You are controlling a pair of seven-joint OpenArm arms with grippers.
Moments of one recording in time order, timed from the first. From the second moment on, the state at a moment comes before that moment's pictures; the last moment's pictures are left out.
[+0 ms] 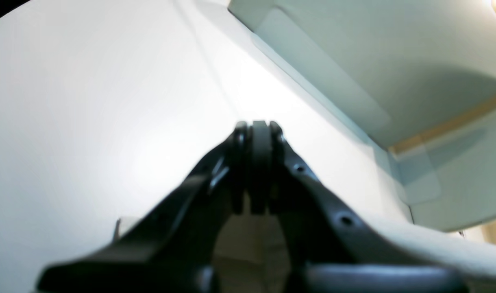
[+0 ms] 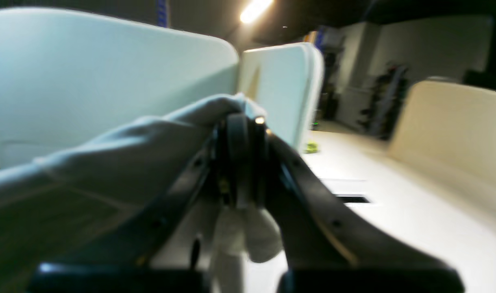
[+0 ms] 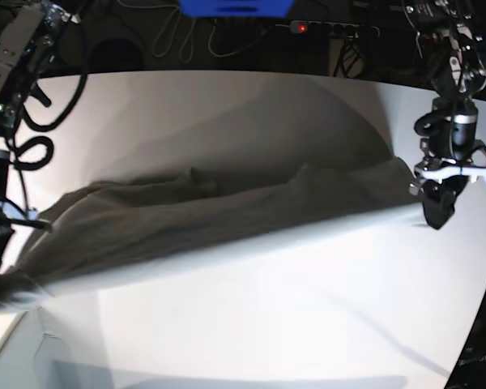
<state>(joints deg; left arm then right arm) 21.1 -3.8 -22.2 115.6 -45.5 0.1 20.1 -8.6 1.6 29.0 116.3 3.0 18.0 3.8</state>
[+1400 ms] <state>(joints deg) -17.1 -10.5 -22.3 109.8 -44.9 0.5 30.8 14.9 0.8 22.2 117.8 -5.0 17.9 -9.2</state>
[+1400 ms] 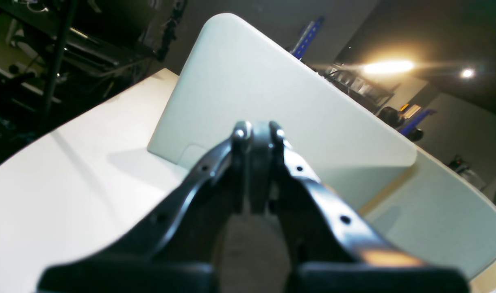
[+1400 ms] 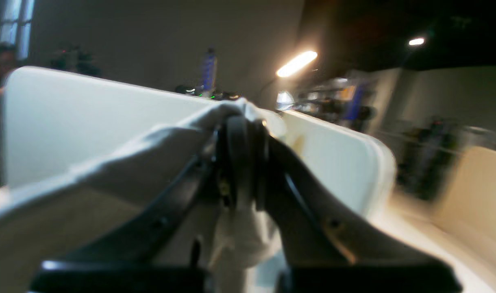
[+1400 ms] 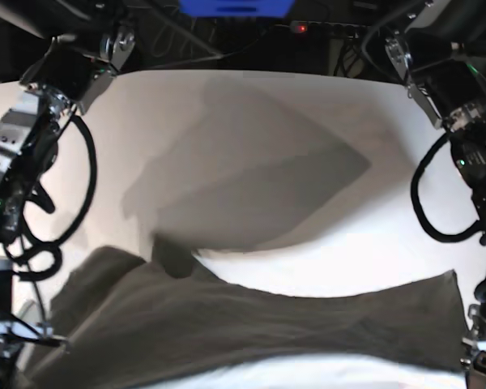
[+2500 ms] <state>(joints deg) -10.6 -9.9 -25.0 76.1 -48.6 0.6 21.3 37.6 3.7 16.6 49.5 -5.6 17.8 1.8</state>
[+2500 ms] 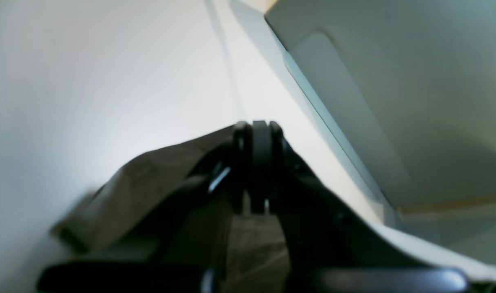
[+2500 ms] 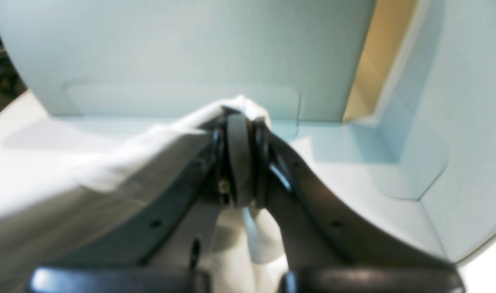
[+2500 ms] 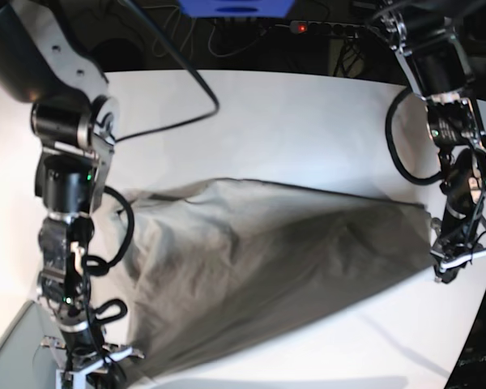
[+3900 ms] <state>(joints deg) -16.4 -14.3 -24.8 46.4 -37.8 0.6 20.7 -13.6 4.3 21.1 79.8 -4.7 17.5 2.9</state>
